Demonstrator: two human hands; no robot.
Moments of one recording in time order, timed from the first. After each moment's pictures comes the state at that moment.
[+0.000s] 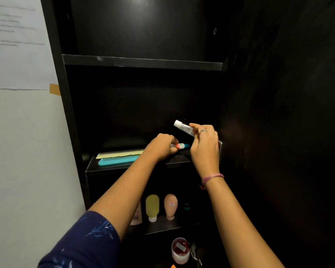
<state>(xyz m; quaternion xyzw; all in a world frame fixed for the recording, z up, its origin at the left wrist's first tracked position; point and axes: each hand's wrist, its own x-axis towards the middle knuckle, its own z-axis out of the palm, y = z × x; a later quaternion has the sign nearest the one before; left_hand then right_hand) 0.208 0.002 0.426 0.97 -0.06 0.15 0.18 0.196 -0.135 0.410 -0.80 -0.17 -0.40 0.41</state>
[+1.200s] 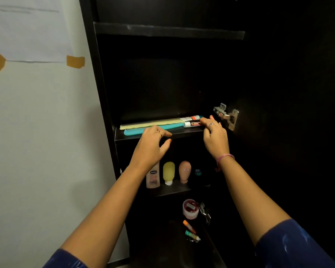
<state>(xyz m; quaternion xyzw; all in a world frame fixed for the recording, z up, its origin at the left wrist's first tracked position) 0.092 0.062 0.366 0.91 -0.08 0.31 0.25 0.185 -0.125 0.358 -0.86 -0.16 -0.28 0.40</state>
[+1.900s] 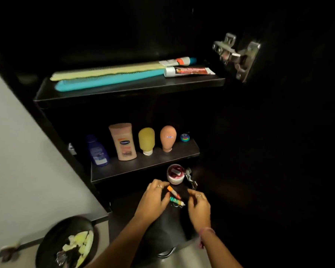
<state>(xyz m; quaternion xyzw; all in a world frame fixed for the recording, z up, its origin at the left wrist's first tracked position) 0.101 -0.001 0.085 0.94 -0.03 0.01 0.34 0.106 -0.161 0.044 -0.88 0.10 -0.01 0.47</state>
